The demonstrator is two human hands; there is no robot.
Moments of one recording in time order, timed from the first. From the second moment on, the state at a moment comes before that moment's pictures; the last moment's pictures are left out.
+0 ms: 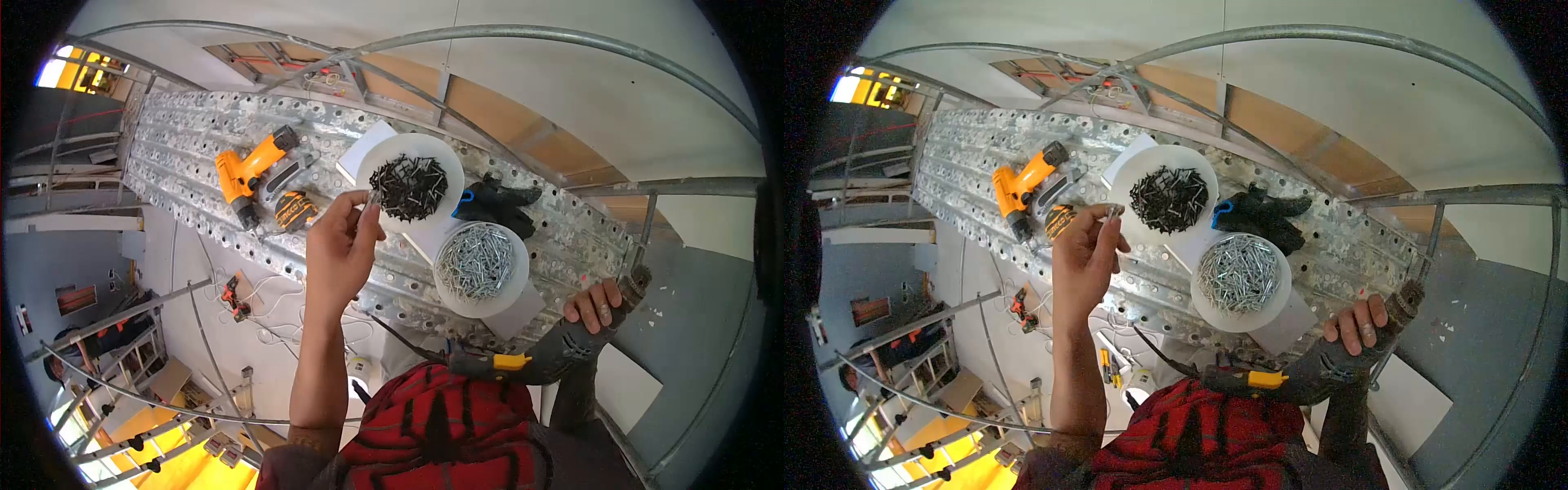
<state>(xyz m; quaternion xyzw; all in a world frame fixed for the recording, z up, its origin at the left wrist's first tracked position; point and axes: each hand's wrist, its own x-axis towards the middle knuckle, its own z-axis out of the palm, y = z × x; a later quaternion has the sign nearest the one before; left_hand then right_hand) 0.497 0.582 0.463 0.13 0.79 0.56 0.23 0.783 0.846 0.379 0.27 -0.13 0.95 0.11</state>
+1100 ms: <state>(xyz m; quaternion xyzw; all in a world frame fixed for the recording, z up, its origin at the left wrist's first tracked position) 0.595 0.655 0.396 0.61 0.75 0.21 0.15 0.806 0.776 0.328 -0.17 -0.14 0.94 0.25</state>
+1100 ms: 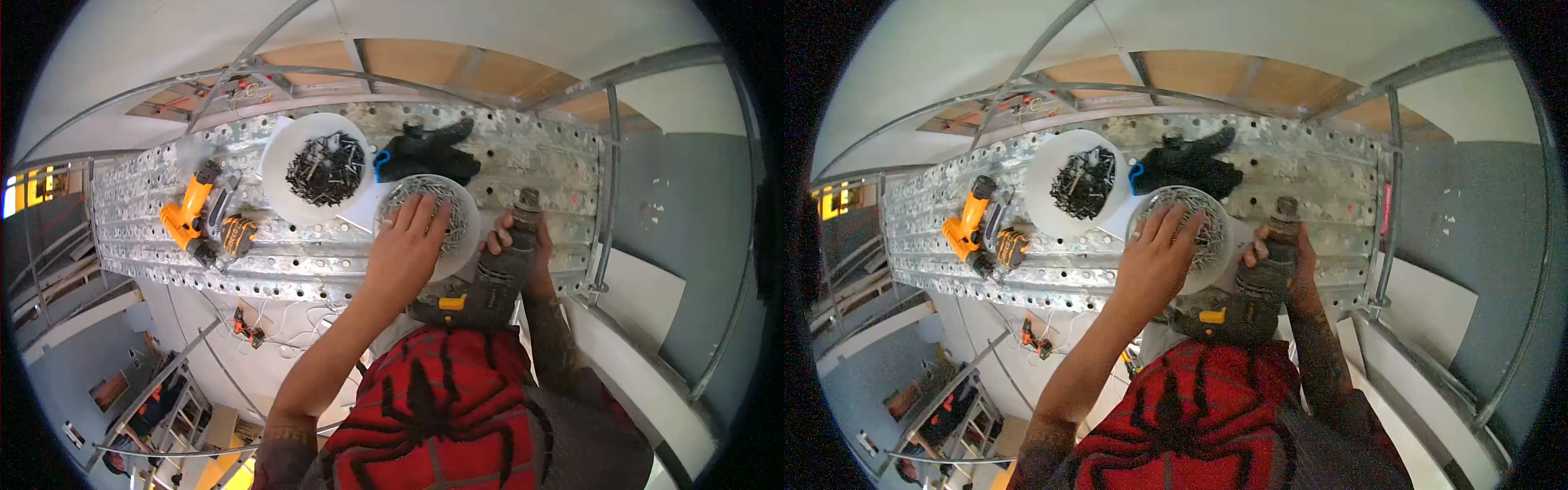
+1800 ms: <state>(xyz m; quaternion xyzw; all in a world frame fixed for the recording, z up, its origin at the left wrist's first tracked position) 0.606 0.603 0.419 0.63 0.74 0.07 0.22 0.807 0.770 0.312 -0.22 -0.12 0.94 0.22</state>
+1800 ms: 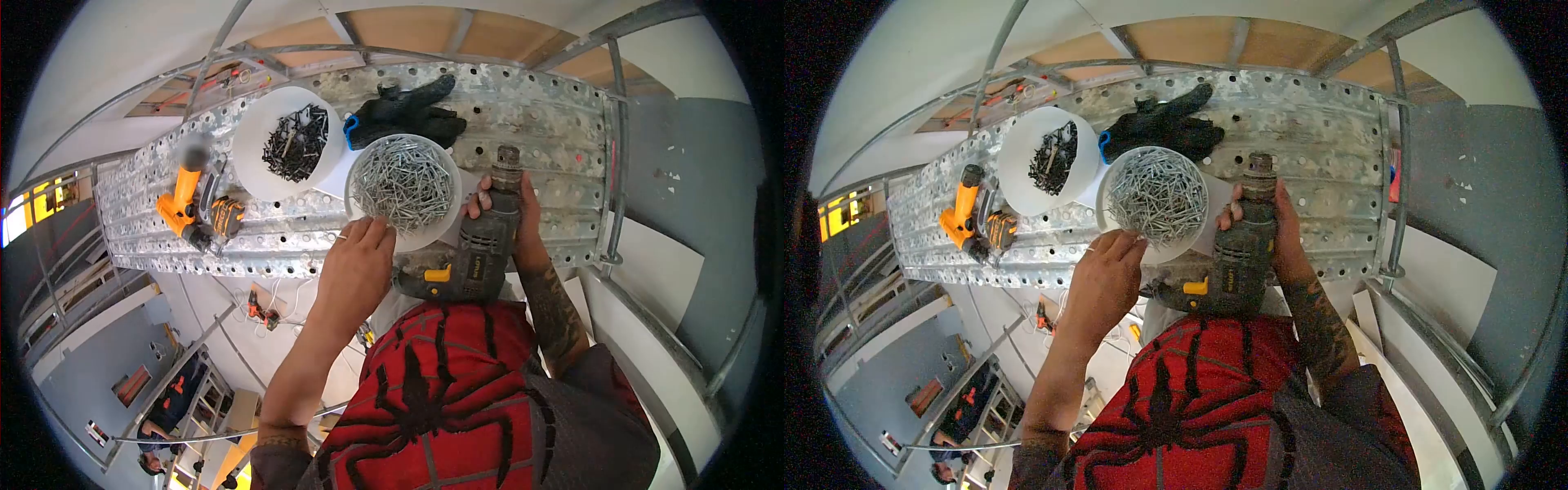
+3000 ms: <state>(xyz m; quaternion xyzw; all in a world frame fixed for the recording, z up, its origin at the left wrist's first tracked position) 0.563 0.671 0.426 0.55 0.73 0.32 0.26 0.807 0.776 0.304 -0.18 -0.14 0.95 0.19</state>
